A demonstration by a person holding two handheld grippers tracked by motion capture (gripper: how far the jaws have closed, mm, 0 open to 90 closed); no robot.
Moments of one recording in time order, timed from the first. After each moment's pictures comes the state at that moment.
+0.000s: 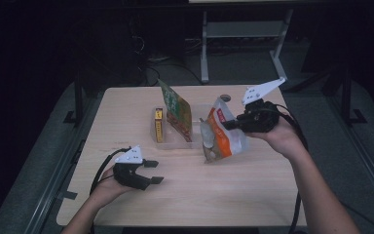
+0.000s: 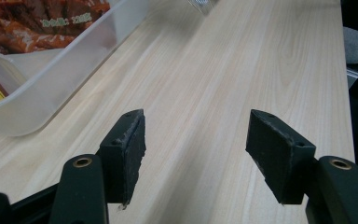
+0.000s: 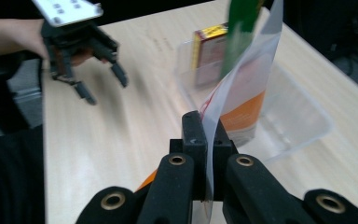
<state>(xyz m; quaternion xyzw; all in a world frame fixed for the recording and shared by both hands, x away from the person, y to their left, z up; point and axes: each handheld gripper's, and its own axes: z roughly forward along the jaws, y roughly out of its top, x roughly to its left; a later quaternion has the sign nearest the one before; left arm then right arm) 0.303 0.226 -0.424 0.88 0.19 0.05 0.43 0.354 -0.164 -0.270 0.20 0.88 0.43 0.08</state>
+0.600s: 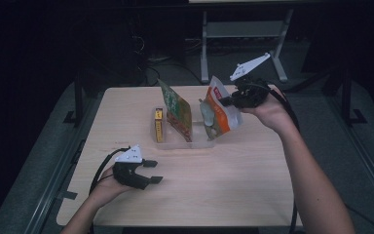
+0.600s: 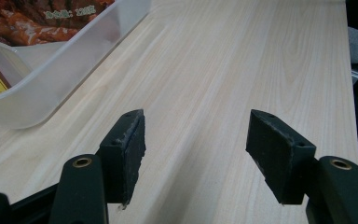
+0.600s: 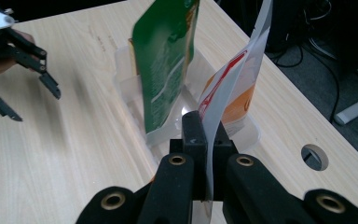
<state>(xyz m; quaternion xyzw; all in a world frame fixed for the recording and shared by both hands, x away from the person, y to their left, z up) 0.305 0.228 -0.426 0.88 0.20 0.04 0.43 0.407 -0.148 -0.251 0.23 0.89 0.37 0.14</state>
